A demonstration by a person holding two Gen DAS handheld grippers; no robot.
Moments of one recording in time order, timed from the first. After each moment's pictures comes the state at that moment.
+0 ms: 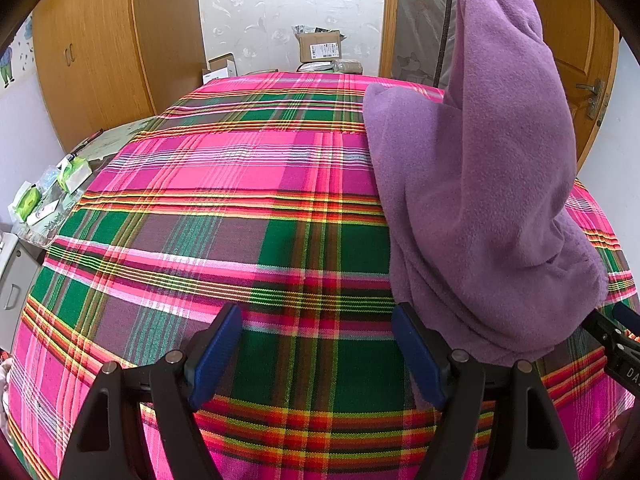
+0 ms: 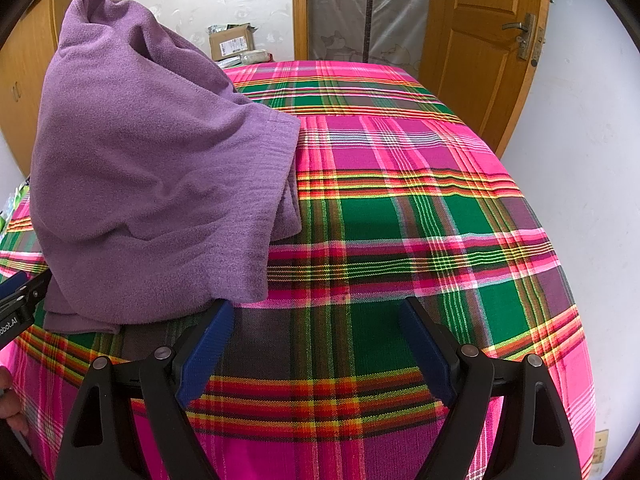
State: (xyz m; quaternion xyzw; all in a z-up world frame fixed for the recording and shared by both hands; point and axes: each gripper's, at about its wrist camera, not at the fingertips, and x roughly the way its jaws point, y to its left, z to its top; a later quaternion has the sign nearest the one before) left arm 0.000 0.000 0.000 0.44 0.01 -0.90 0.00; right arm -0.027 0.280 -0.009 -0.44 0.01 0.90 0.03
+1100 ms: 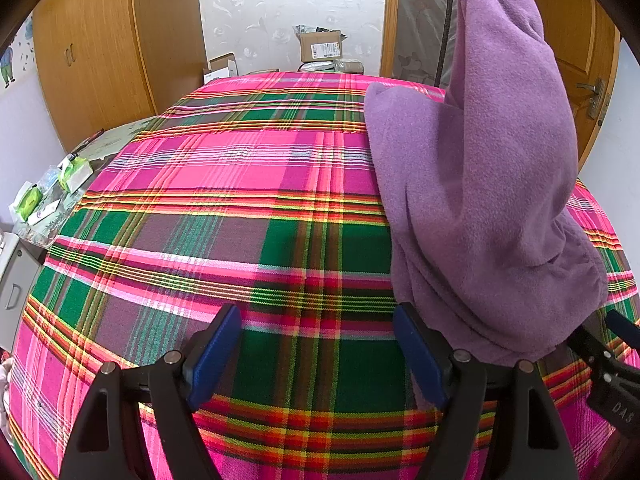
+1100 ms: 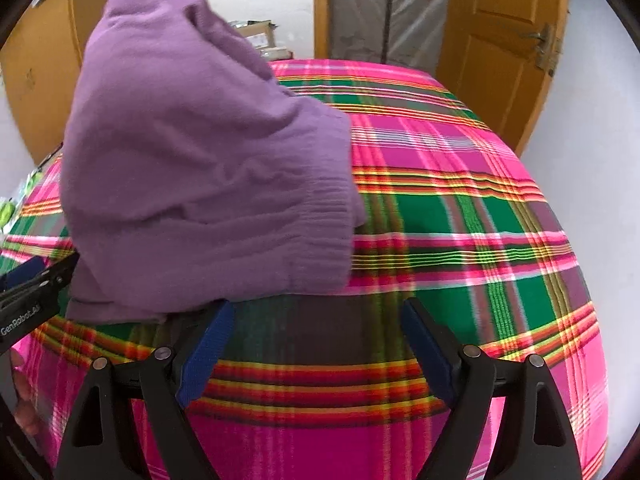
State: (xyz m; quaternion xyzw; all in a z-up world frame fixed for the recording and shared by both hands) left arm -0.002 0.000 0.000 0.44 0.01 -0.90 0.01; right arm -0.025 0.244 -0.010 -0.44 0.00 0.90 0.01
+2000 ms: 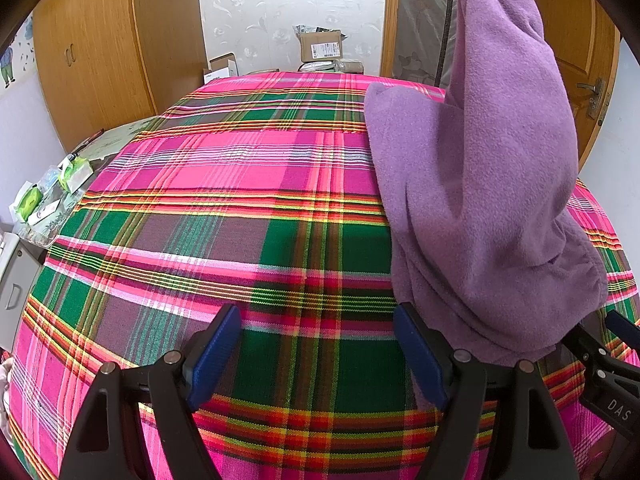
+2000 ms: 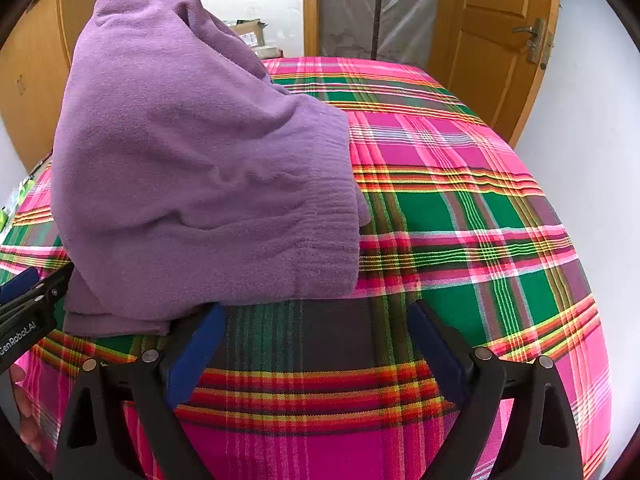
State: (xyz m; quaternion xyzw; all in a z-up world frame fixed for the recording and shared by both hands) left arm -0.003 -0.001 -0.001 0.44 0.01 -0.90 0.01; right arm -0.027 0.240 -0.012 -0.44 0.01 0.90 0.03
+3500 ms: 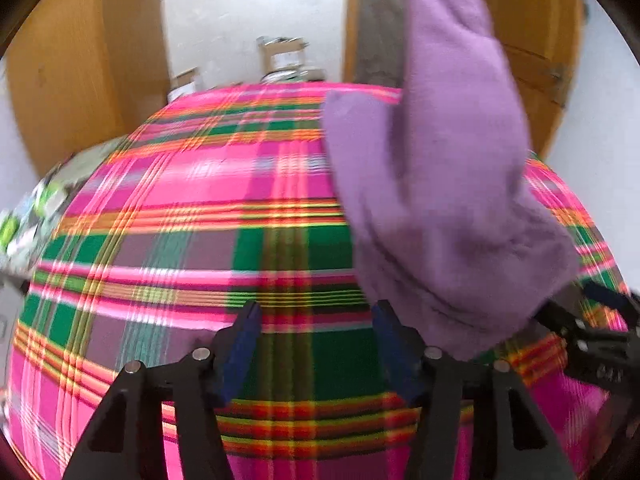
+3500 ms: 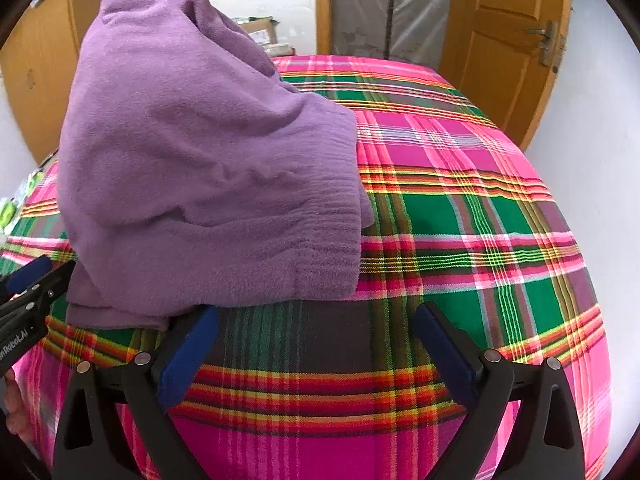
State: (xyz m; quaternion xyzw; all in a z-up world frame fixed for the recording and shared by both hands) left arm 0.015 0.011 0.010 0.41 -0.03 -0.91 -0.06; right arm -0.027 0.247 -0.011 -0.44 0.01 0.90 -0.01
